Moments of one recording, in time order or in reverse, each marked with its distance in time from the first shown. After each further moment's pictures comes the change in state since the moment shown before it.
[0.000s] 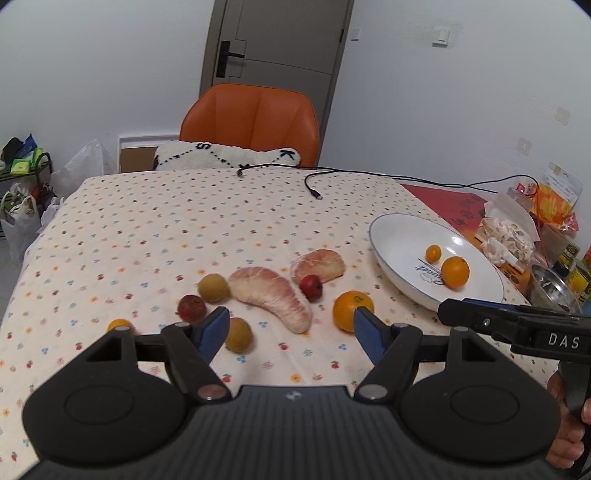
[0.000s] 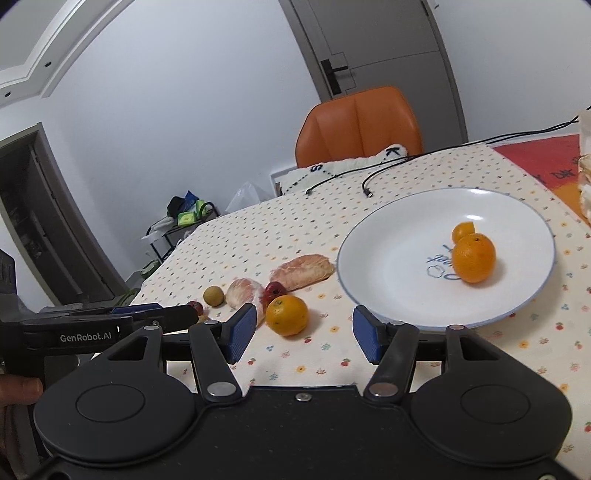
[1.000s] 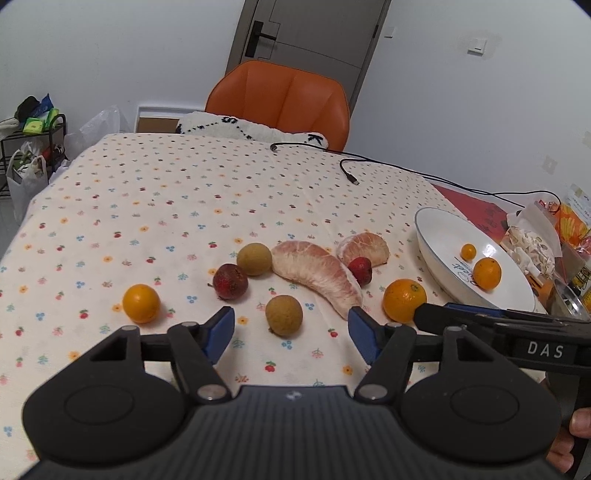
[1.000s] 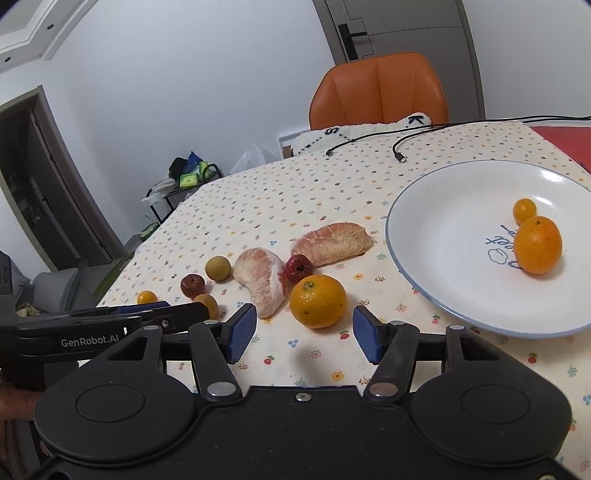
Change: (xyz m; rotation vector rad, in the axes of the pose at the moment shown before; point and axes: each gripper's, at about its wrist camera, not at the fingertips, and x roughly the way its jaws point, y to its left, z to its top) left arm 0.028 0.039 -0.014 -0.110 0.036 0.002; right arm 0.059 0.027 -0.002 -0.053 0.115 -0.007
